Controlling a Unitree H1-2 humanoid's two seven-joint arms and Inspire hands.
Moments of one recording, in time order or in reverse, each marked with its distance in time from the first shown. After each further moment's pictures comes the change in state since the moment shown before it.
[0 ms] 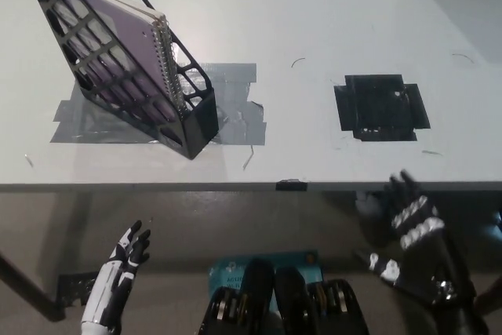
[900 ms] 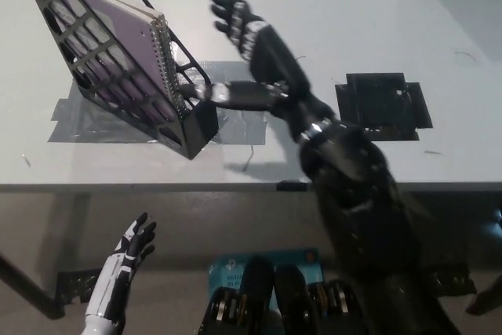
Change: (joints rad) left_arm -0.015 -0.001 -0.012 -0.020 0.014 0.008 -0.007; right_arm -0.800 0.142 0.158 0.548 -0.196 0.133 -0.073
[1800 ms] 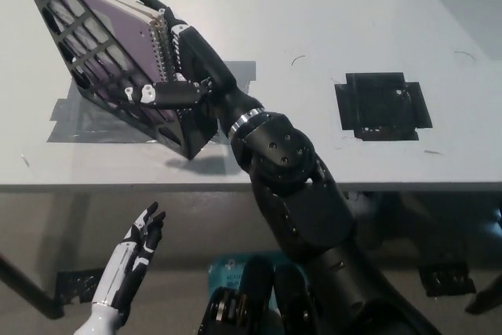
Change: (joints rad) left_arm -0.037 0.023 -0.037 -0.020 0.035 0.013 -0.004; right_arm -0.103 0.100 0.006 0.246 -0.057 -0.074 -0.030
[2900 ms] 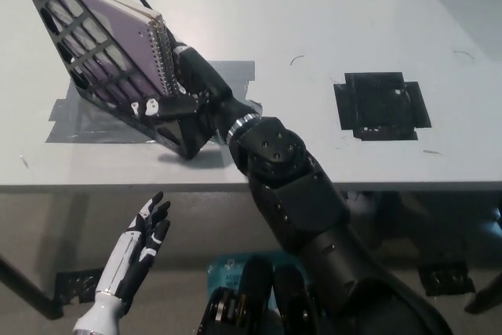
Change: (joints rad) left_arm -0.032 0.009 -0.011 0.002 0.017 -0.005 0.000; right_arm -0.080 -0.003 -0.025 0.233 -0.005 -0.040 0.010
